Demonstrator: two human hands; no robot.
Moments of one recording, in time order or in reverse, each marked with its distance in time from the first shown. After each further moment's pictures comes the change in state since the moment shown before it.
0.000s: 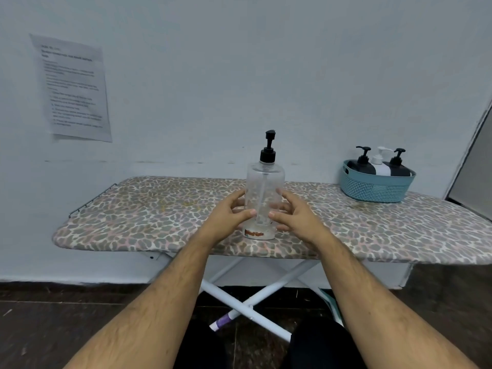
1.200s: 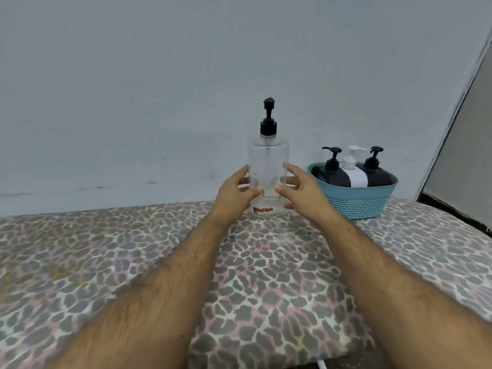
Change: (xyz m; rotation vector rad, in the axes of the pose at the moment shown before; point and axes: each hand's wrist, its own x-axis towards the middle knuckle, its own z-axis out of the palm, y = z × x) left_hand 0.244 0.000 0.119 -0.002 -0.032 0.137; right_hand 0.142 0.025 -0.165 -0.184 0.337 -0.037
